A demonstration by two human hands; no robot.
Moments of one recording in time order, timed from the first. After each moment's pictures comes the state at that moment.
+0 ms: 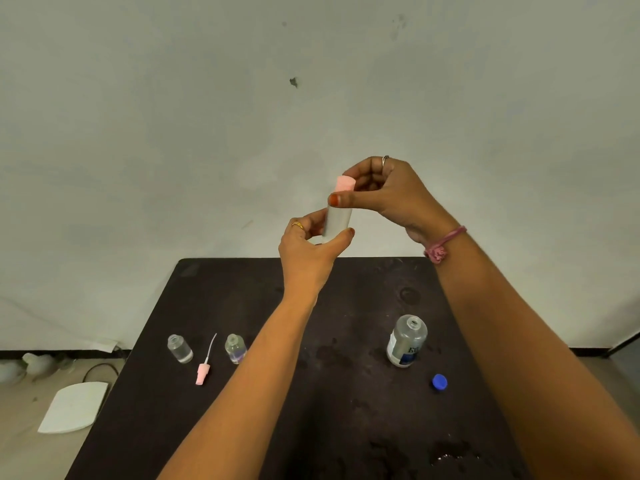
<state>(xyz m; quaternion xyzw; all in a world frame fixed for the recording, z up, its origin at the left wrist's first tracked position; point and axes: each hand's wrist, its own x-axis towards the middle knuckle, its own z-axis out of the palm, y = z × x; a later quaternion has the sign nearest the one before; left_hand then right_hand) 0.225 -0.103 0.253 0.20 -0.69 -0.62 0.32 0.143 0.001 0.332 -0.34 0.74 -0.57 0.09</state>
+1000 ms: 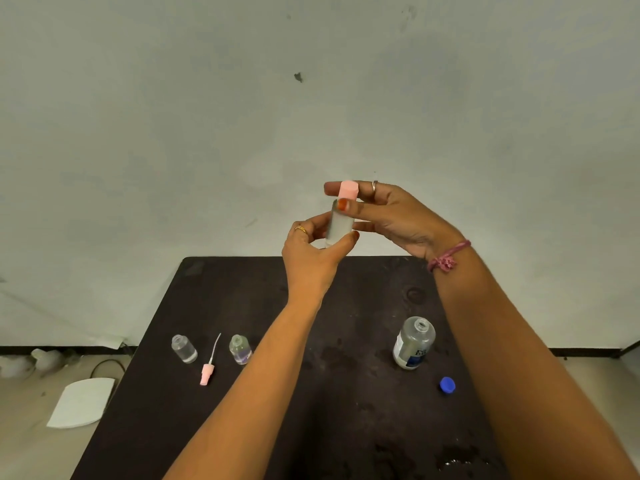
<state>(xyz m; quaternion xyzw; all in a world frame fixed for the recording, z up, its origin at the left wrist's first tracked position) 0.220 -0.106 0.244 0.21 -0.69 -0.62 0.32 0.136 -0.005 0.307 -0.33 0.69 -0.59 0.25</state>
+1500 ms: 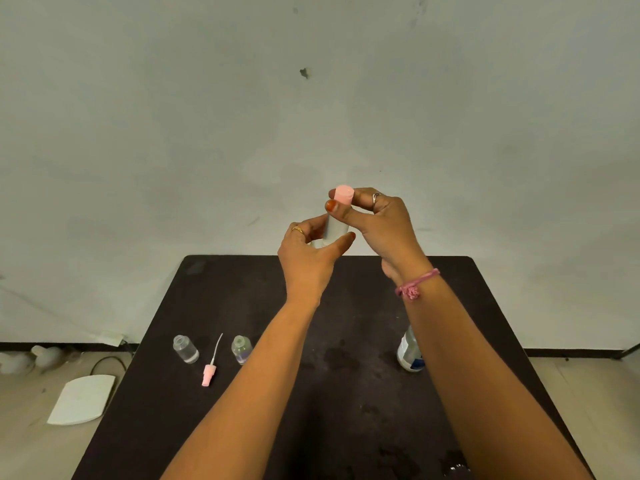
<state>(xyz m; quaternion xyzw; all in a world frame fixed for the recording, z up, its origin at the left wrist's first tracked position) 0.211 -0.123 0.232 0.23 -0.68 -0.62 0.32 0.155 -0.037 0.281 -0.23 0.71 -0.67 0.07</state>
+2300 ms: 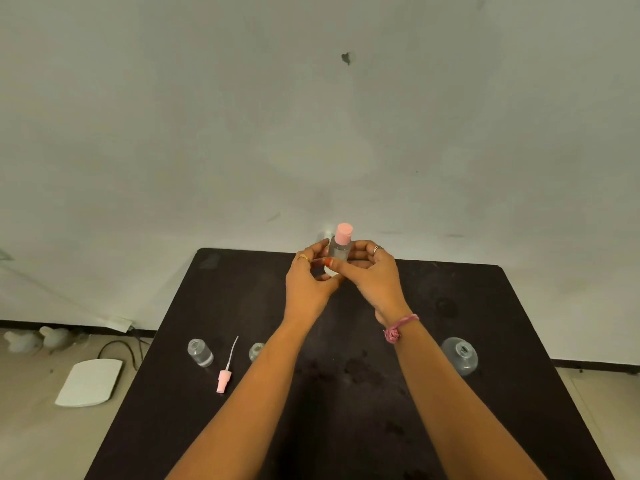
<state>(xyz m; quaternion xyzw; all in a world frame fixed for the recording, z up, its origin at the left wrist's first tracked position) 0.204 -0.197 0.162 0.21 -0.73 -0.61 0.23 0.140 -0.098 0.179 -0.13 0.74 -0.65 0.13</state>
